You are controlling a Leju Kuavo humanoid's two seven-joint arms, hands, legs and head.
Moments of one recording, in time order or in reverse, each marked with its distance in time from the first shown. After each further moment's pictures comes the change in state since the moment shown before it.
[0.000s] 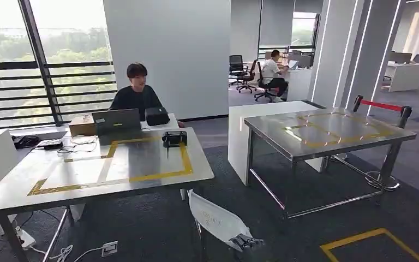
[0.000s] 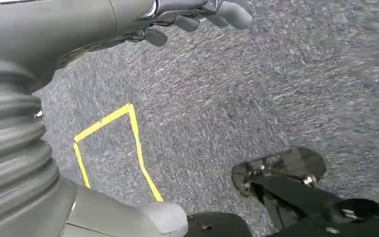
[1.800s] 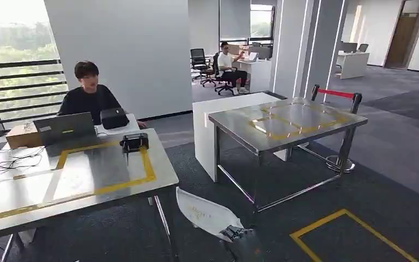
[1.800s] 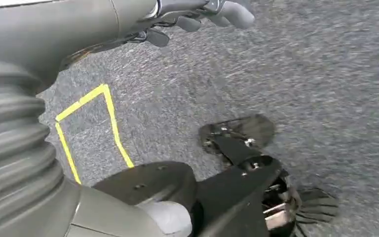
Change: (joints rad) left arm -0.008 -0.045 0.113 -0.001 0.108 -0.015 -0.034; right arm -0.113 0.002 0.090 0.092 0.004 0.017 -0.008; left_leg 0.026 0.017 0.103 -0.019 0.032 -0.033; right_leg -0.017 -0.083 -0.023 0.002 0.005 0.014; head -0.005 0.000
